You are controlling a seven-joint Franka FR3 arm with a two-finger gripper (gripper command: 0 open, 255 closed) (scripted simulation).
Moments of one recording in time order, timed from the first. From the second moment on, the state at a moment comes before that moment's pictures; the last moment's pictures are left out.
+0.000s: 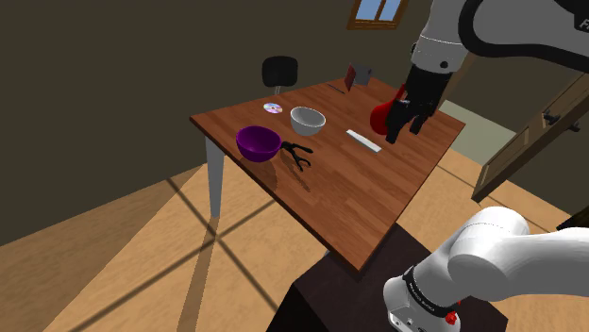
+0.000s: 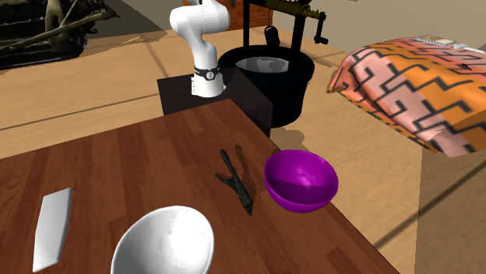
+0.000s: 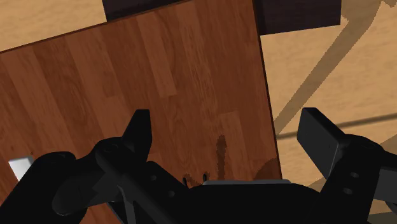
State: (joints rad) arm -0.01 -0.76 0.04 -2.33 -0.05 1.45 0.14
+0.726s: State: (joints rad) arm -0.02 -0.50 -0.04 -2.34 -0.07 1.71 0.05
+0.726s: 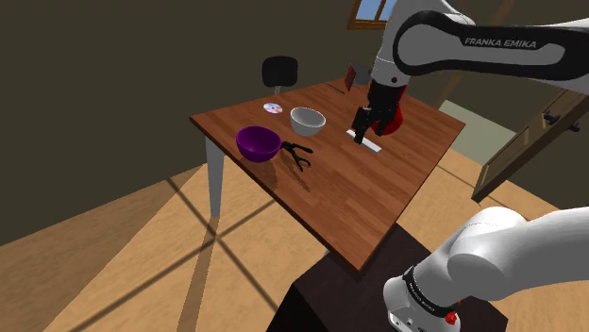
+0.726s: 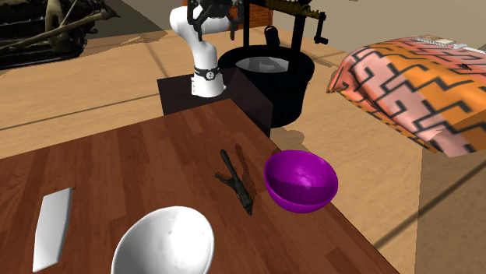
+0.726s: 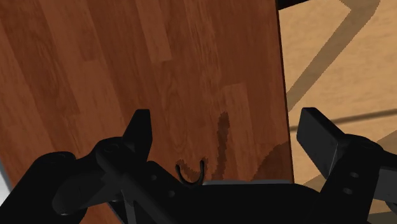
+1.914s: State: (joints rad) arm -0.05 0.20 -0.12 -1.96 0.04 2.00 -0.18
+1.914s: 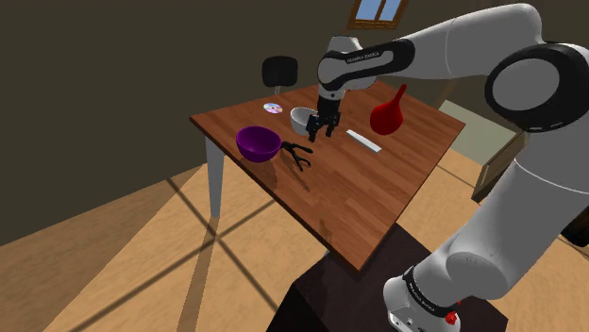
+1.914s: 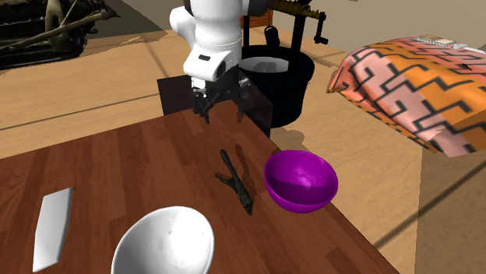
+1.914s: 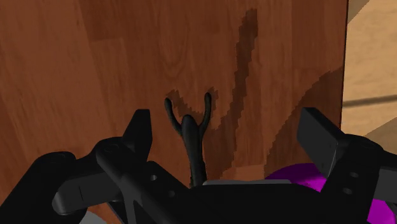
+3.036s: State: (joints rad) arm -0.09 0.68 -0.08 -1.55 0.12 2.05 -0.28
